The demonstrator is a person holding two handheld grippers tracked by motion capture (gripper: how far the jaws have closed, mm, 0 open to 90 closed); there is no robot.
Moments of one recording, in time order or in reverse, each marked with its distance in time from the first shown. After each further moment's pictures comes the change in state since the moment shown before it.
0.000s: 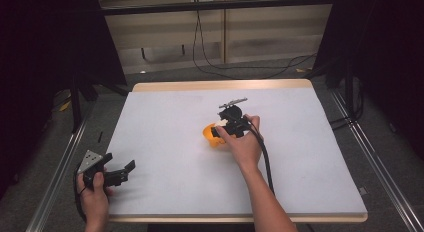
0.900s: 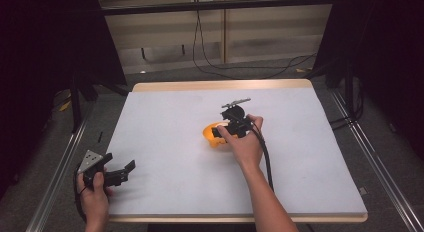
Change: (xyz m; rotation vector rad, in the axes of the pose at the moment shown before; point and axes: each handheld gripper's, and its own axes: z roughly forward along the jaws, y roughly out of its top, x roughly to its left) left arm 0.000 0.000 0.000 0.002 0.000 0.000; right arm -0.005 -0.003 -0.004 -0.008 0.012 0.026
